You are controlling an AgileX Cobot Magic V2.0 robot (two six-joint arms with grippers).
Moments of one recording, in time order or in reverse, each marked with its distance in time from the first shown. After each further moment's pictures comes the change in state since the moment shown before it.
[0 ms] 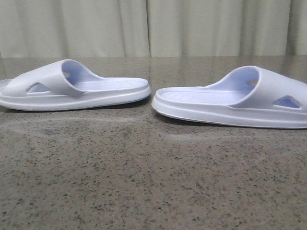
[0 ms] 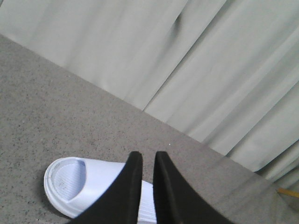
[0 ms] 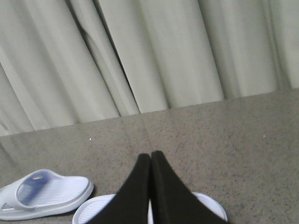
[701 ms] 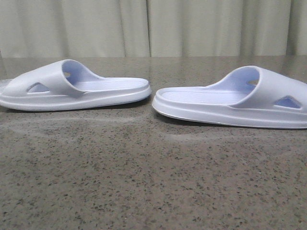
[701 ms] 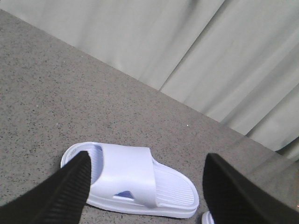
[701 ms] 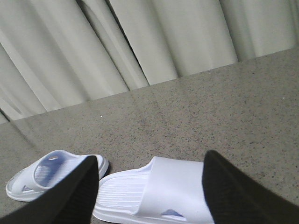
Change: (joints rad) left arm 0.000 0.088 -0.002 0.002 0.018 0.064; right arm 0.000 0.046 -0.001 0.094 0.049 0.000
